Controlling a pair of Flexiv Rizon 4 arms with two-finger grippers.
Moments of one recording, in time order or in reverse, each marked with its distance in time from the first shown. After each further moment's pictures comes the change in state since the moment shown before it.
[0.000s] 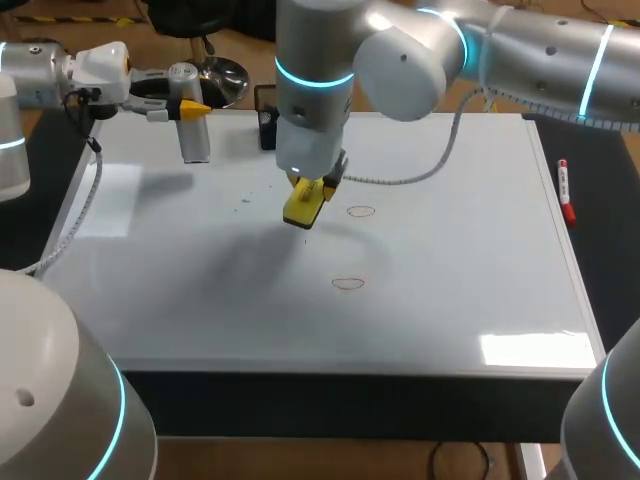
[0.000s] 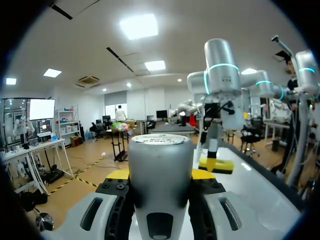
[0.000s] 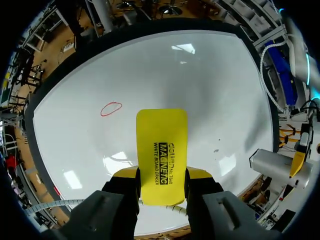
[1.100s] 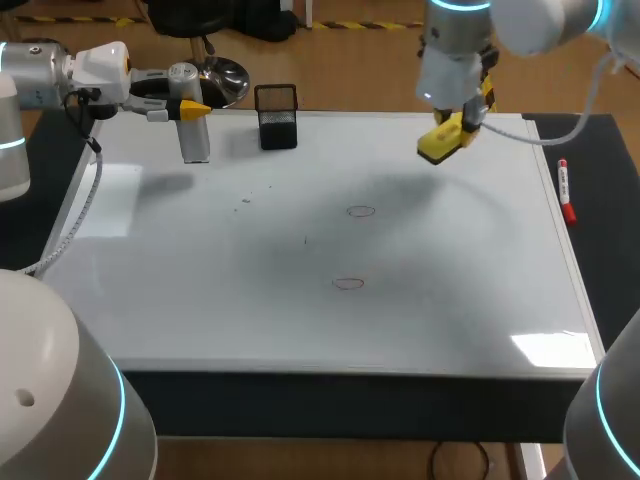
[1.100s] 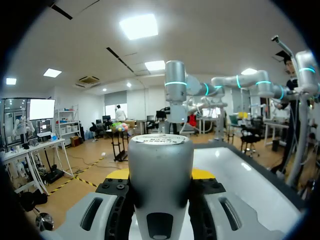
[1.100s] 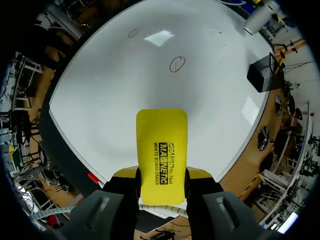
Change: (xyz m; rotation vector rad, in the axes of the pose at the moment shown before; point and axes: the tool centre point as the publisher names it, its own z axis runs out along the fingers) left arm 0.000 0.000 0.000 0.000 0.000 0.000; right arm 0.173 -0.218 -0.017 0.039 0.107 0.497
